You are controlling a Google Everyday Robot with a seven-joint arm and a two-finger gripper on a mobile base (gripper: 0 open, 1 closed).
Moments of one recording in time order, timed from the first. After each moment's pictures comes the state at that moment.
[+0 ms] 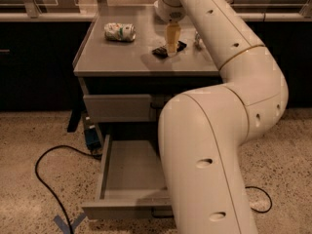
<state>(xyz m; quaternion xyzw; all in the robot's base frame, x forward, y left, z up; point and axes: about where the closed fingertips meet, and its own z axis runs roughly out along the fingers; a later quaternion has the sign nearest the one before) 0.819 -0.049 0.903 -0.74 0.62 -0.15 0.19</state>
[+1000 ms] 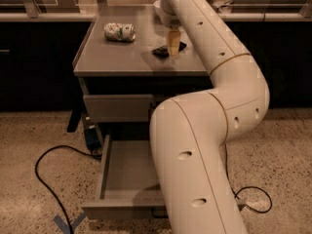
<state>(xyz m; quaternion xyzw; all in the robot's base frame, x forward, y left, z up) 0.852 -0.064 0.876 -0.73 0.64 -0.18 0.18</state>
